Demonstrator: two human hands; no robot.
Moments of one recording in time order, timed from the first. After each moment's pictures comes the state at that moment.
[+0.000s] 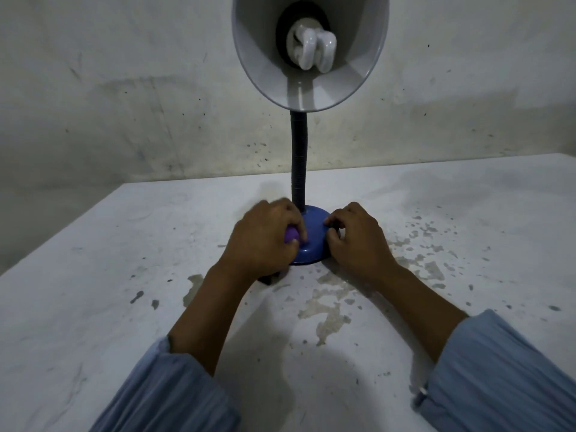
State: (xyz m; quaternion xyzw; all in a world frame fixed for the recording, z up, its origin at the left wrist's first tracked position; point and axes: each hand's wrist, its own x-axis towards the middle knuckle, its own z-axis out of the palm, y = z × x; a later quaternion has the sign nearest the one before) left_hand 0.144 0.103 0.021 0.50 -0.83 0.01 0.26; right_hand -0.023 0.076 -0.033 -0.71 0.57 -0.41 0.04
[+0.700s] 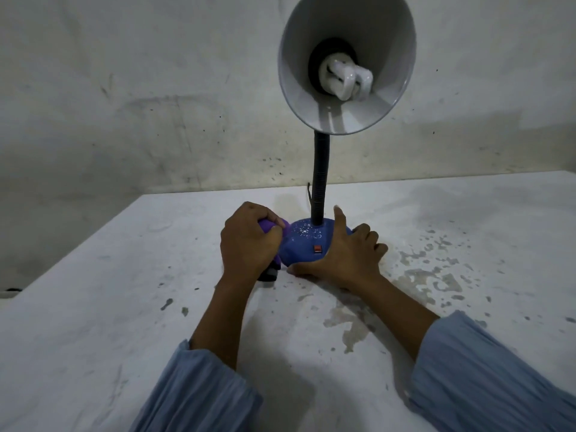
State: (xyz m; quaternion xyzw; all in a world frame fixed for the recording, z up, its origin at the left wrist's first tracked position) left_hand 0.185 0.079 0.003 0.59 -0.65 -0.03 0.48; right_hand 0.028 0.071 -0.035 -0.64 0.72 -0.26 0.08
